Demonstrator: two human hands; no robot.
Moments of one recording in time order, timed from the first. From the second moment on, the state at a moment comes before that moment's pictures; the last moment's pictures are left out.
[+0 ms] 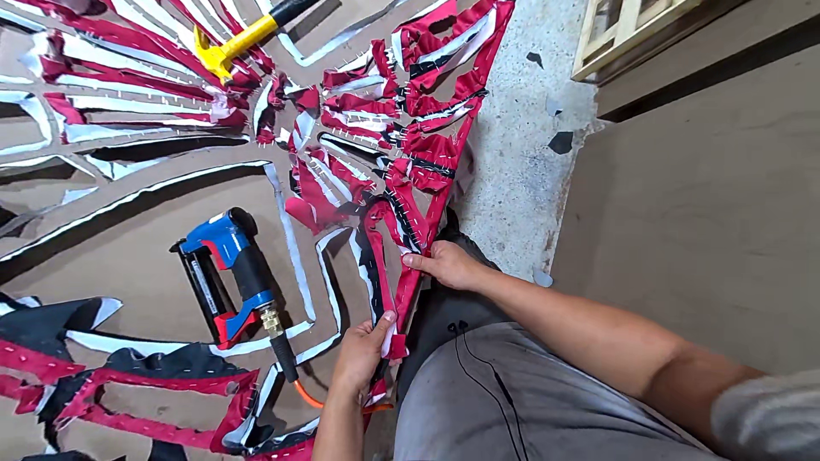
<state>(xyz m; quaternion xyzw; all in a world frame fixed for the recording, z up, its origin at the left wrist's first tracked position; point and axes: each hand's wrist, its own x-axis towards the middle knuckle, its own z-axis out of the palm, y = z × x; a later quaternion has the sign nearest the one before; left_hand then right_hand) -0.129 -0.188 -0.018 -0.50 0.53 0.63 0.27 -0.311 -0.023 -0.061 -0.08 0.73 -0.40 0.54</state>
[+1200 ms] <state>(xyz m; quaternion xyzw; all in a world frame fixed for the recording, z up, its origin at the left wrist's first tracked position) -0.108 -0.199 -0.033 -0.44 0.49 0.70 0.28 -0.252 -0.036 -0.079 0.08 0.64 -0.54 0.54</state>
